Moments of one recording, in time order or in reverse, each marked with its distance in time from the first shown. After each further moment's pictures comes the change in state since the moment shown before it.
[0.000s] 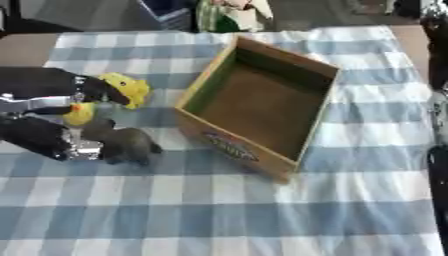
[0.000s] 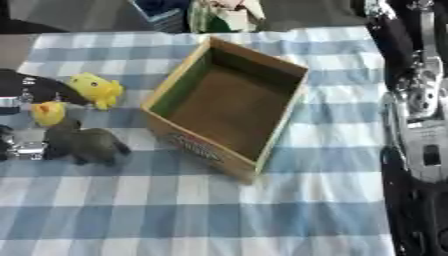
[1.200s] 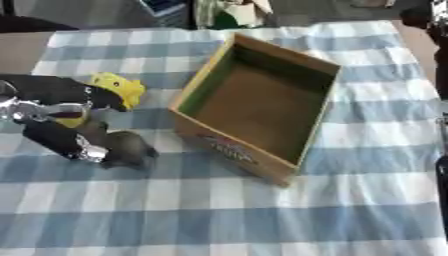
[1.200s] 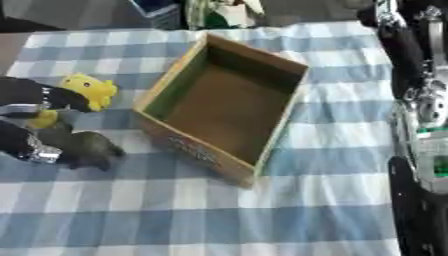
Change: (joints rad) left arm -0.046 -0.045 -0.012 0.182 -0.174 -0.095 0.000; right arm -0.008 -0.001 -0.001 0.000 -0.020 0.011 0.009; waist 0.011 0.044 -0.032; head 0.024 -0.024
